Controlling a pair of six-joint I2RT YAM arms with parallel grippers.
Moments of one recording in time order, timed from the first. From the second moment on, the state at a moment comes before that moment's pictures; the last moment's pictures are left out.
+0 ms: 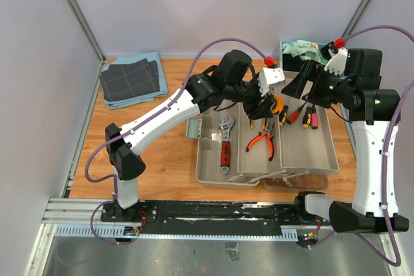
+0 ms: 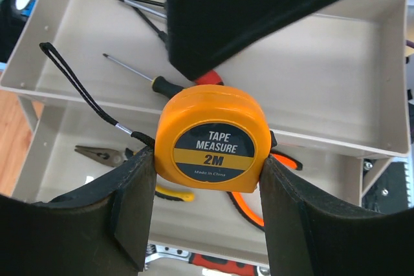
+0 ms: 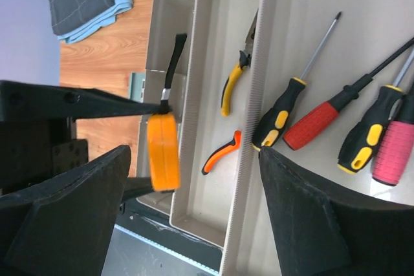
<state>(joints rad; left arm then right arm) -0.94 1.87 2.02 -0.62 0.46 0.25 -0.01 1.20 1.73 -1.19 -0.42 0.32</state>
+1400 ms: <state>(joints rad) -0.94 1.87 2.00 -0.60 0.40 0.26 0.14 1.24 1.62 -1.13 -0.46 0.33</state>
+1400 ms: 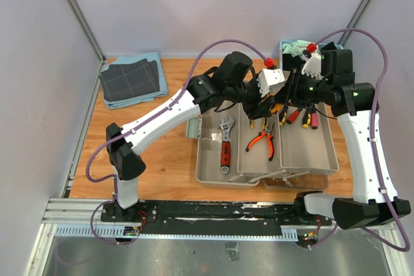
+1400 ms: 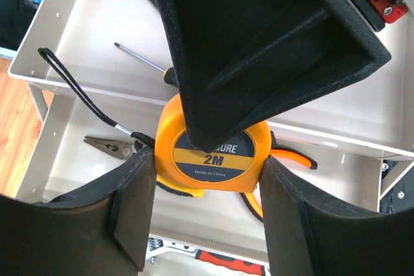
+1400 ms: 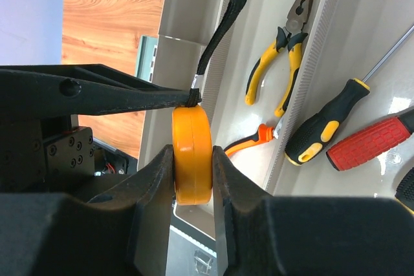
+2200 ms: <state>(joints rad) -0.51 1.64 1.73 -0.57 0.30 0.08 -0.09 1.11 1.68 -1.41 -0.36 0.17</state>
